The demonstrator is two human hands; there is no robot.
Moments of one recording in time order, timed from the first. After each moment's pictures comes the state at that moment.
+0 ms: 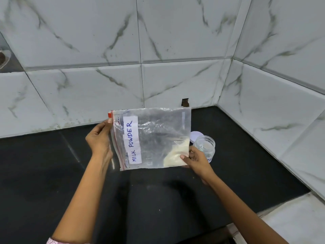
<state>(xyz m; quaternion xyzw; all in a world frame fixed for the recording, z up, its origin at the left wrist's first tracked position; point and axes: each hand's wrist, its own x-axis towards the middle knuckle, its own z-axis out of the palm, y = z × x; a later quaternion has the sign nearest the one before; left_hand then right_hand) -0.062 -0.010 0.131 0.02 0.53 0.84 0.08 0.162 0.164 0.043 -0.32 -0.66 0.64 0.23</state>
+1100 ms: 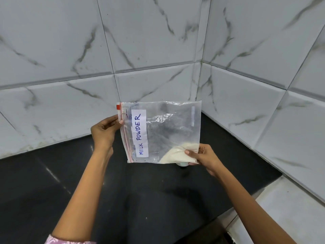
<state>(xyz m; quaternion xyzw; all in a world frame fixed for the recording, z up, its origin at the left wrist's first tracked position) -0.036 0.057 0.154 0.23 0.60 0.75 0.14 0.230 0.215 0.066 -0.30 -0.61 0.68 0.28</state>
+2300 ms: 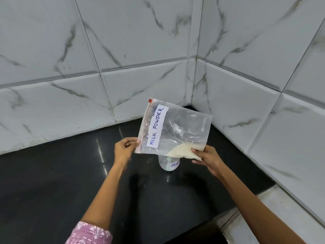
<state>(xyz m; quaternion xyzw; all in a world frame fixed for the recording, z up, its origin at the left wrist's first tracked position) 0.018 0.137 0.060 0.25 0.70 0.63 0.21 0.277 0.309 0.033 -0.34 -0.53 0.73 0.27</state>
